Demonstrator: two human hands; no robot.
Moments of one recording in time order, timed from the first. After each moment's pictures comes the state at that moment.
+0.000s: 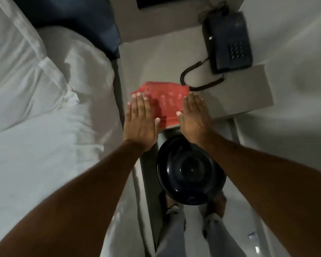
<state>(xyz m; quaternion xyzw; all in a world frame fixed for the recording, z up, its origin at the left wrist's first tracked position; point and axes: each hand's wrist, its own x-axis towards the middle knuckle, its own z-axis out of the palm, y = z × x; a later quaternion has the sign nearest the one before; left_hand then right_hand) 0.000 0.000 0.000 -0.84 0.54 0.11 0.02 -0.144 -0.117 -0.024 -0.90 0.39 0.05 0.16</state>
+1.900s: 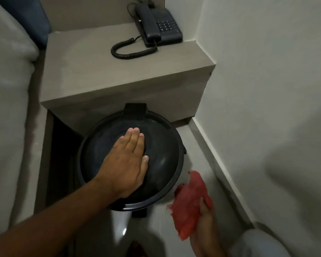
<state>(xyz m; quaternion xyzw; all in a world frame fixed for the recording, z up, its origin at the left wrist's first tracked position) -0.224 0.078 -0.175 -0.73 0.68 0.04 -0.02 -0.462 0.082 -0.311 -0.31 0.50 -0.35 0.73</state>
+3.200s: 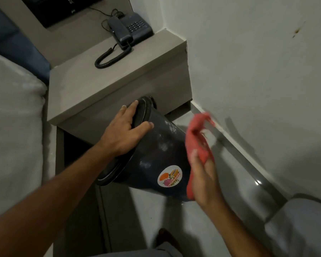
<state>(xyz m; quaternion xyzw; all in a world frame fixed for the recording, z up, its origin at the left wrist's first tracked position) -0.243 0.038 -0.136 -0.79 0.58 0.17 -0.13 -0.454 0.078 -0.234 -0.45 0.42 -0.47 0.63</state>
